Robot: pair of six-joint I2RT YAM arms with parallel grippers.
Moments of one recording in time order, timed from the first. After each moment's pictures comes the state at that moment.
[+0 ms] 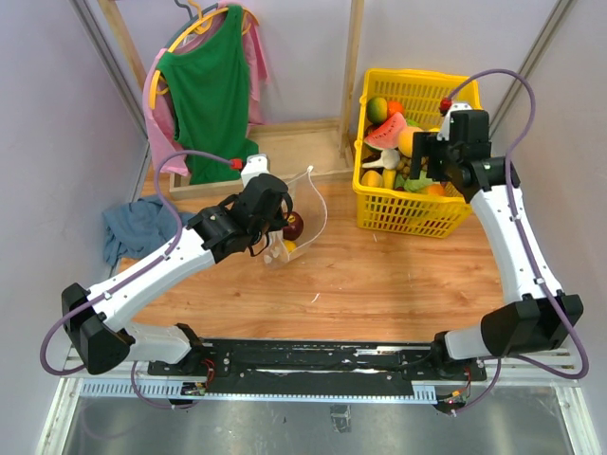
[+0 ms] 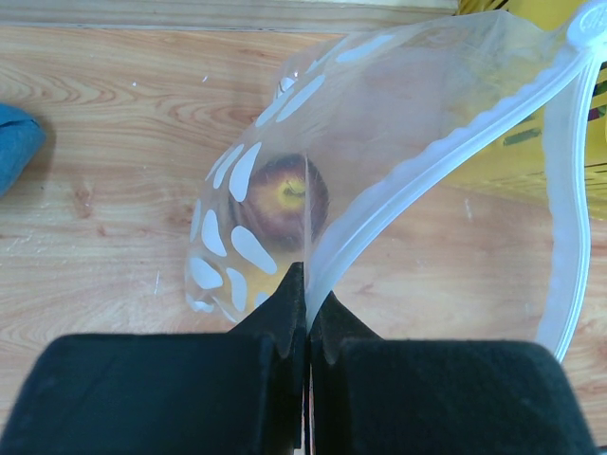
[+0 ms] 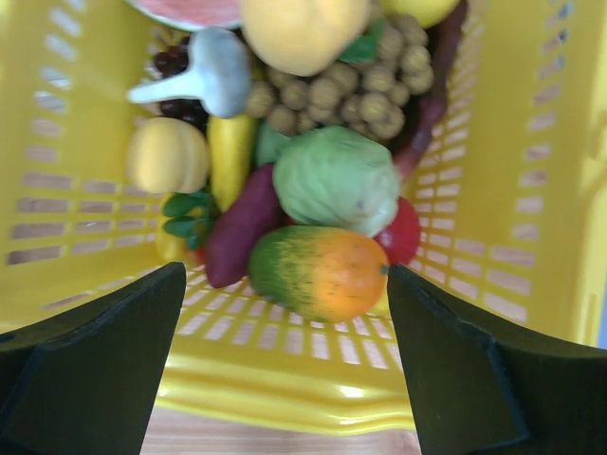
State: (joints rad) left arm -0.82 1.28 1.23 -0.63 -0.53 -0.73; right arm 0.18 1.39 1.54 -0.77 0.09 0.07
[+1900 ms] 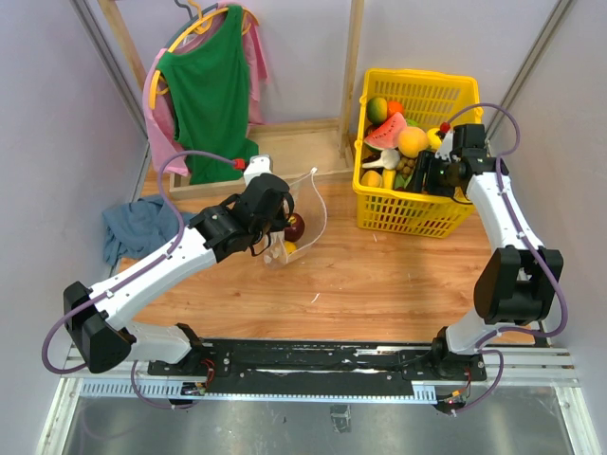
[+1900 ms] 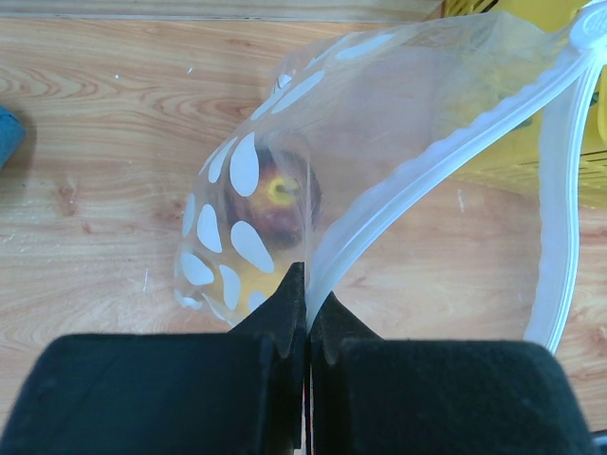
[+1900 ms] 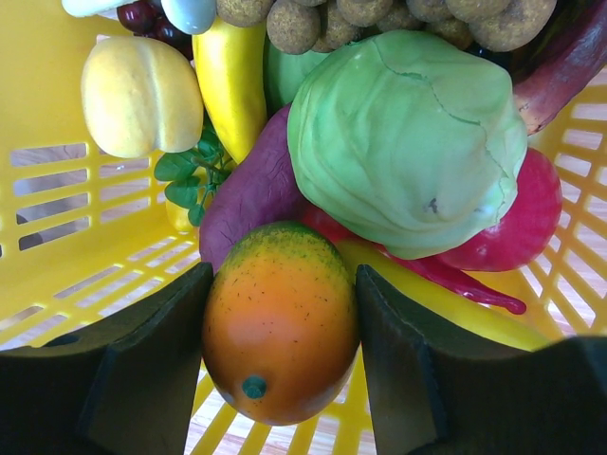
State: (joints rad) left arm -0.82 1.29 1.23 -0.62 -0.50 -0.73; right arm -0.02 1.59 1.41 -0.74 -0.28 0.15
